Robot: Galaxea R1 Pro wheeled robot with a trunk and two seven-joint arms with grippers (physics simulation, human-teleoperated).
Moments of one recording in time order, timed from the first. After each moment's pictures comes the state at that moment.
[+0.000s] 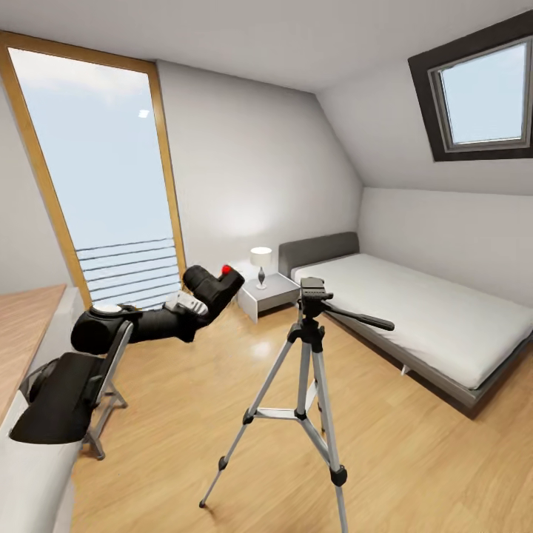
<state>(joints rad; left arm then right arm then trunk) -0.72 0.20 -0.15 -1.61 -0.14 1.04 -0.75 -0.12 -0.06 0.10 0.08 -0.11 -0.04 0.00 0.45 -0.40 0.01</state>
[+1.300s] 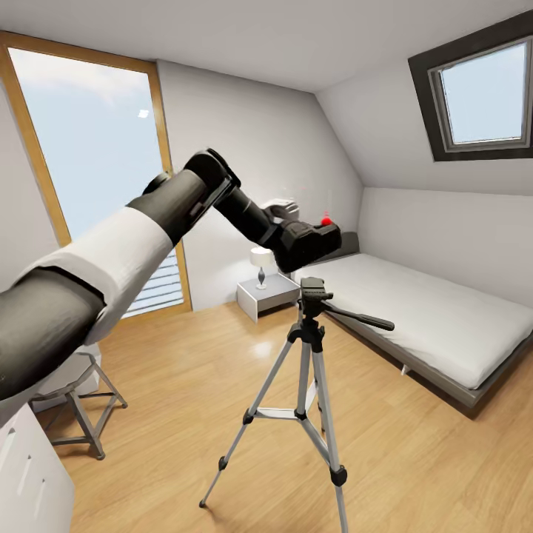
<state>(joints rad) -1.73 -0.12 -0.65 -0.53 -0.14 1.04 -1.35 -0.13 -0.07 0.11 -0.09 -0.10 -0.21 0.00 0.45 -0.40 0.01</state>
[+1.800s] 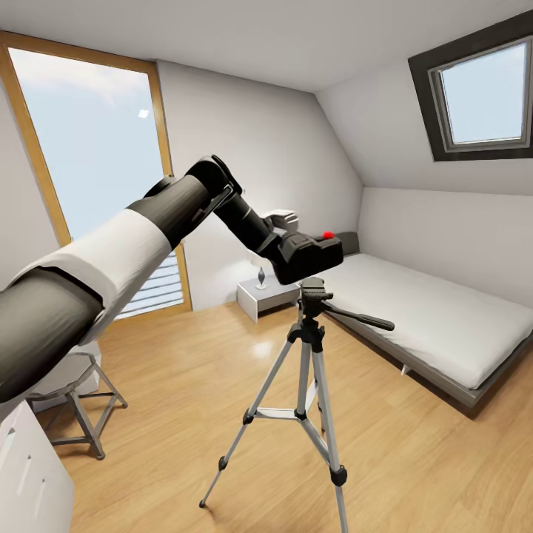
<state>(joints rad) -1.73 -0.11 -0.75 -0.54 -0.14 1.04 -1.49 -0.13 -0.07 0.11 -0.09 -0.10 -0.21 0.00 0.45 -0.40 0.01</state>
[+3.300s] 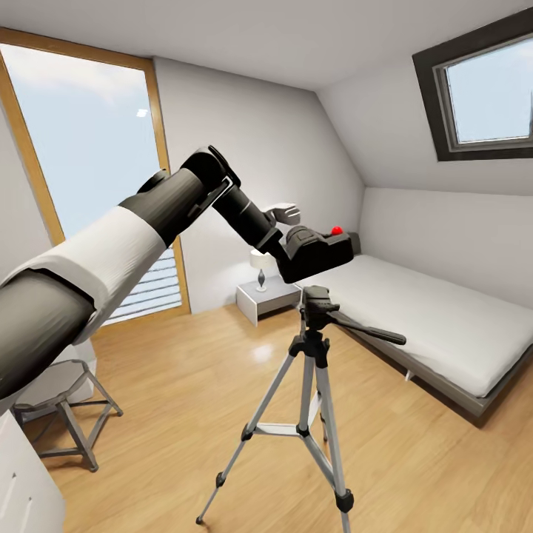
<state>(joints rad) -1.73 -0.08 -0.76 -0.63 -0.14 1.04 -1.56 -0.13 -0.07 0.11 -0.09 -0.10 -0.21 0.00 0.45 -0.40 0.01</state>
